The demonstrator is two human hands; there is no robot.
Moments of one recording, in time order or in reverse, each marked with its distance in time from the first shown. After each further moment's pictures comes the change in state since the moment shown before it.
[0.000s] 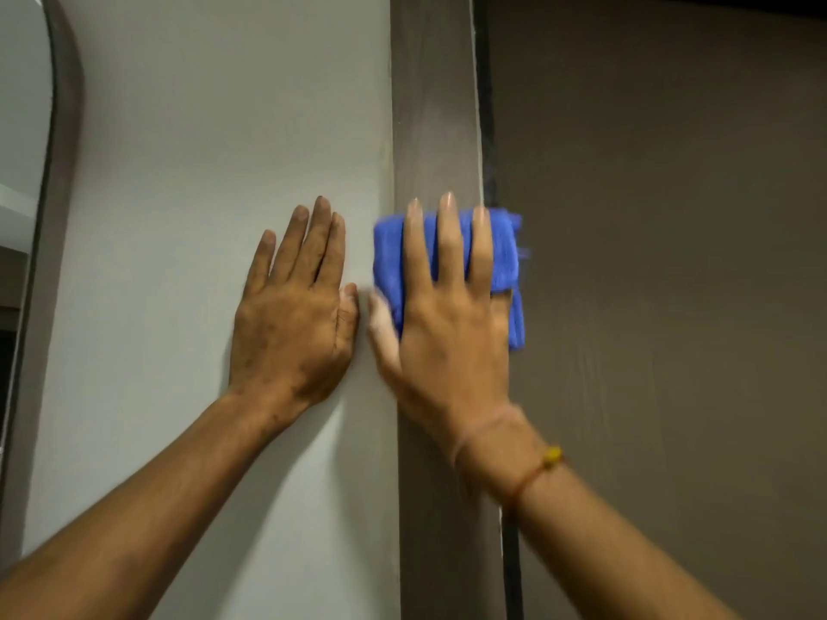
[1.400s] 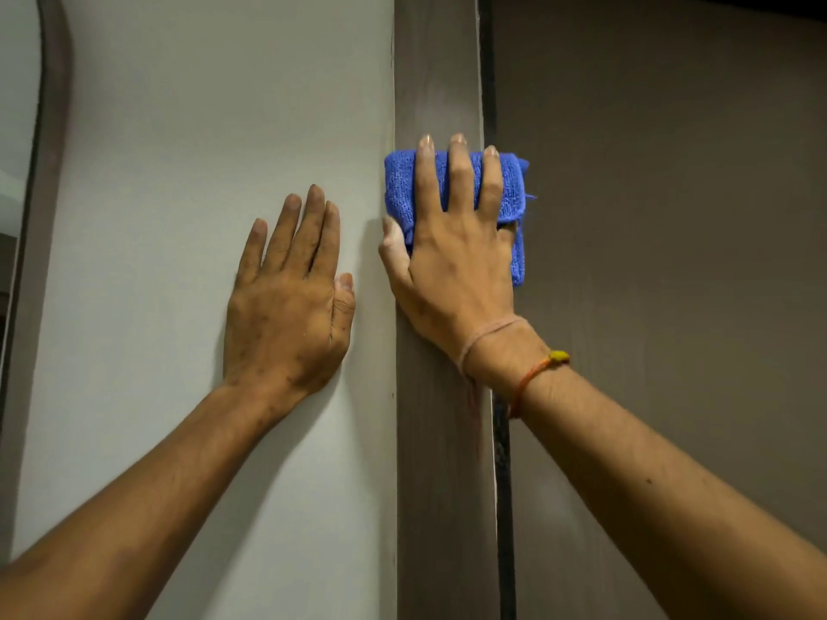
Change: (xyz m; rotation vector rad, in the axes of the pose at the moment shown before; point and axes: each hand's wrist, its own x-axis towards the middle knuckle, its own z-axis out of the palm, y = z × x) left_hand -0.006 -0.001 -0.001 0.003 -0.003 -0.024; right_hand 0.046 0.008 -0.005 -0.027 -0.036 -0.010
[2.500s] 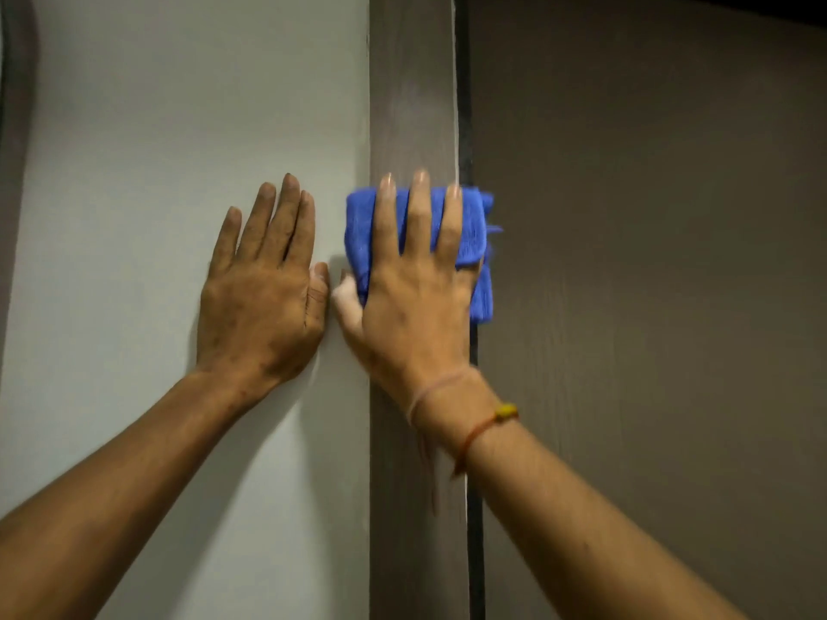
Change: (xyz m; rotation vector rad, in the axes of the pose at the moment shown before) left_hand 0.001 0.000 0.001 0.000 -0.012 0.007; right_hand -0.043 -0.014 0.003 -0.002 -0.009 0.024
